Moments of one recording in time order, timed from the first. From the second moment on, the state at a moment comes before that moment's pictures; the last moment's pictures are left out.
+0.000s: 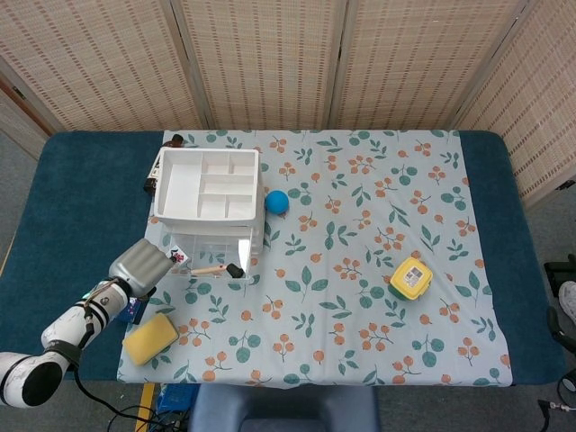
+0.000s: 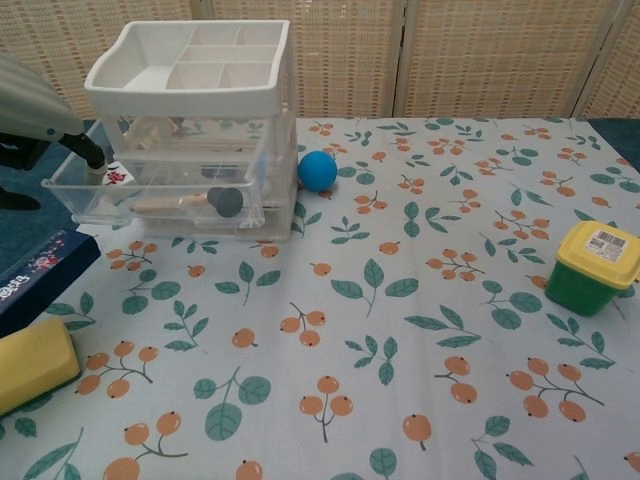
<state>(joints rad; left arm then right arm) -1.27 -0.84 0.26 -2.06 0.62 0.75 0.88 -0.07 -0.99 0.10 -1.66 -1.50 1.65 0.08</state>
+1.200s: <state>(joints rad) -1.33 -0.85 0.22 -2.06 0.63 0.73 0.80 -0.08 -0.99 0.10 -1.65 -1.49 1.66 0.09</state>
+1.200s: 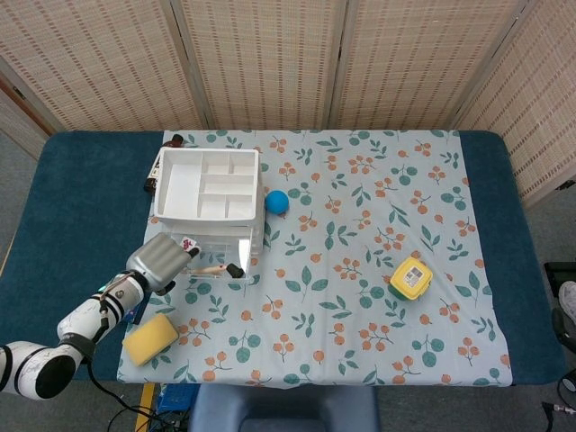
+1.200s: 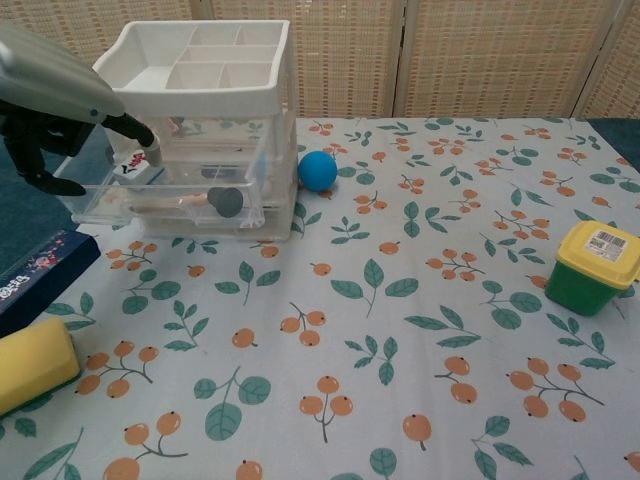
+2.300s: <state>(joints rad) -1.02 -1.04 0.05 -1.66 1.43 0.89 0.53 -0.09 -0.96 0.10 -1.68 -1.52 1.70 0.07</state>
